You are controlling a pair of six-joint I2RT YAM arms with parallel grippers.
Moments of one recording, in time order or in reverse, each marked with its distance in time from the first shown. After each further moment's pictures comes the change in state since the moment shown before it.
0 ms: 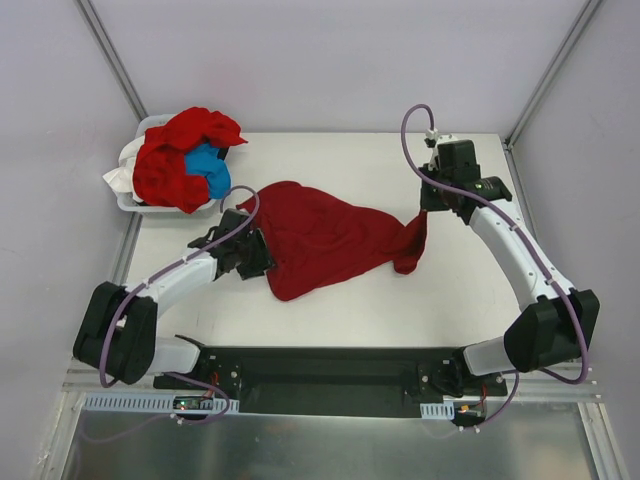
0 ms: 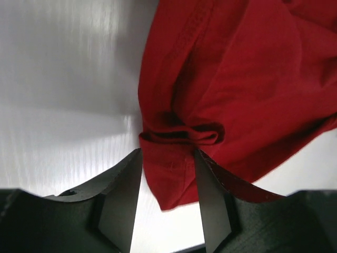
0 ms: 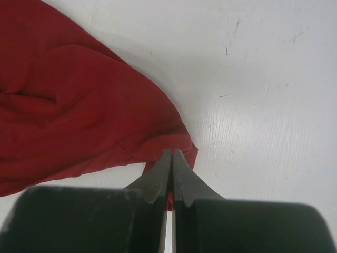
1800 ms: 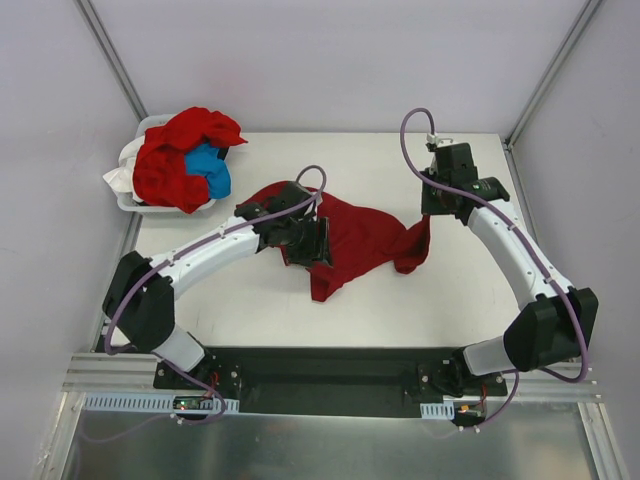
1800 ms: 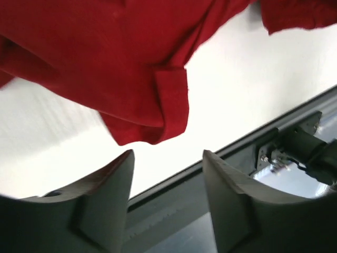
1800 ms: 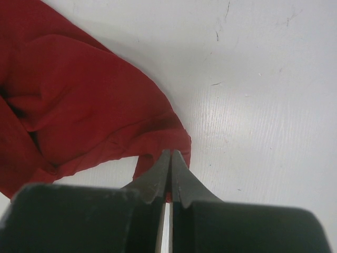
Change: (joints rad) left arm -0.331 0.237 0.529 -0.295 0.109 0.099; right arm 0.009 0.006 -0.011 -0.037 0.060 0.034
